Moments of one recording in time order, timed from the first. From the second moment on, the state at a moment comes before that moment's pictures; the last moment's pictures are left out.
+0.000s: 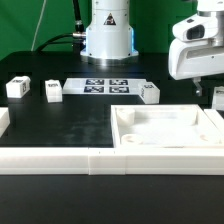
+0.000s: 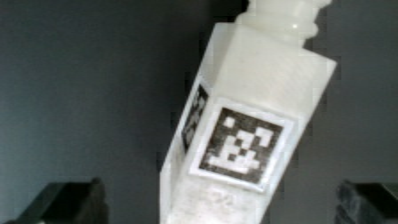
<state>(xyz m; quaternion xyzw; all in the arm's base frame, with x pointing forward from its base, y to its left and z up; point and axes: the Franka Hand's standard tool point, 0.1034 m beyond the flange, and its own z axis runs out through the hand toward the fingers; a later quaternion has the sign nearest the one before) 0.433 0.210 0.029 -1.00 -0.01 0.00 0.08</state>
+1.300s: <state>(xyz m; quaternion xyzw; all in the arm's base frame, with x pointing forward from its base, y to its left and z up) 0.431 0.198 0.024 -0.96 0.22 0.13 0.07</state>
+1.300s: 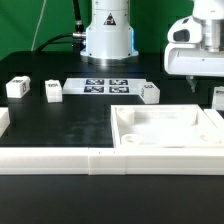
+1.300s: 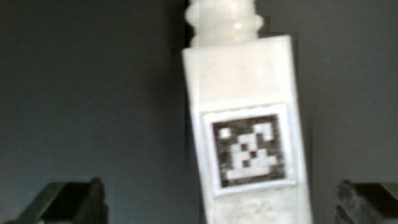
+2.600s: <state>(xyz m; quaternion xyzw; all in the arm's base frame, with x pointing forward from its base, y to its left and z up) 0.415 0.205 0.011 -0.90 0.21 0.38 0.10</state>
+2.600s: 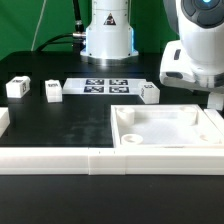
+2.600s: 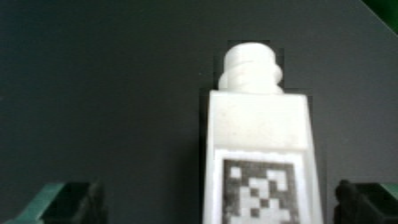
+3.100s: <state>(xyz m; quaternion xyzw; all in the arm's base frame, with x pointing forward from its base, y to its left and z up) 0.415 0.206 0.012 -0.89 0.20 0.40 0.10</state>
